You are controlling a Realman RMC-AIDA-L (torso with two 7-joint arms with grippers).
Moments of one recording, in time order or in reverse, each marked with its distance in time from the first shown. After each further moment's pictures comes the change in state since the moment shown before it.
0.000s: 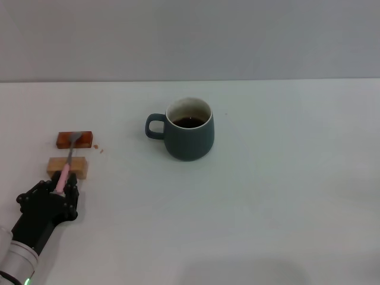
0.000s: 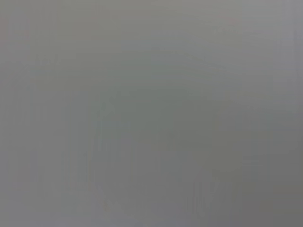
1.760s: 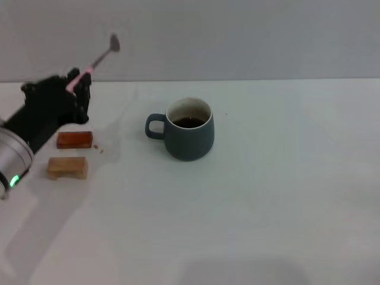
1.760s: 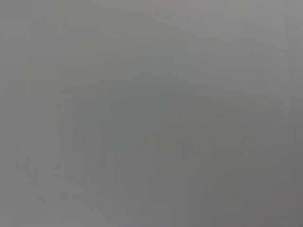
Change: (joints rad) left arm 0.126 0.226 -0.268 -0.883 0.367 -0.586 -0.006; right arm -0.022 0.000 -0.002 0.005 0.000 -0.012 0.003
